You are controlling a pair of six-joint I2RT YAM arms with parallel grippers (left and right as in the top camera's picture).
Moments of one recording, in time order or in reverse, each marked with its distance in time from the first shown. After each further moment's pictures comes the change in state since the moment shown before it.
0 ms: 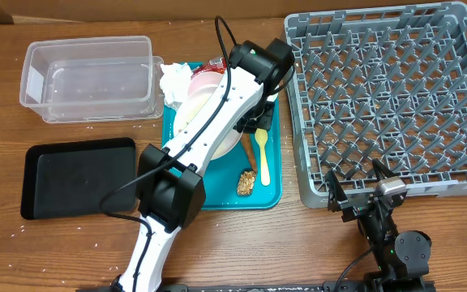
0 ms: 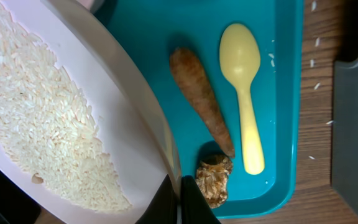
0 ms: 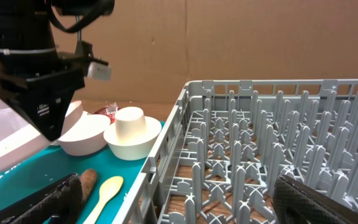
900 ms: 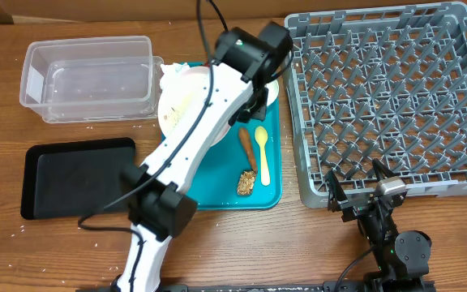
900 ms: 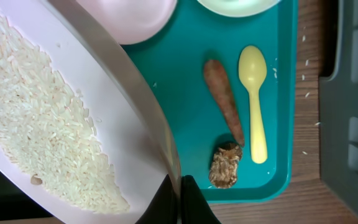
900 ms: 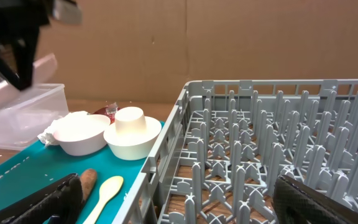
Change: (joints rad) left arm 0.010 -0.102 0.114 -0.109 -0.089 -0.060; right arm 0.000 0.000 0.000 0.000 0.000 0.000
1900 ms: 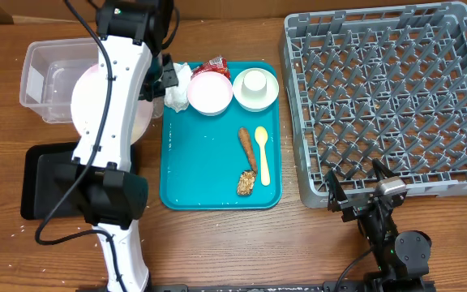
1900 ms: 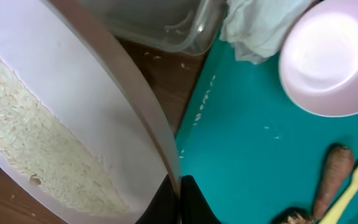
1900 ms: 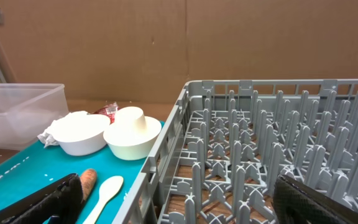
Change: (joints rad) left arm 0.433 -0.056 -0.076 -0.002 -0.008 -0.048; right arm 0.000 0.000 0.000 0.000 0.000 0.000
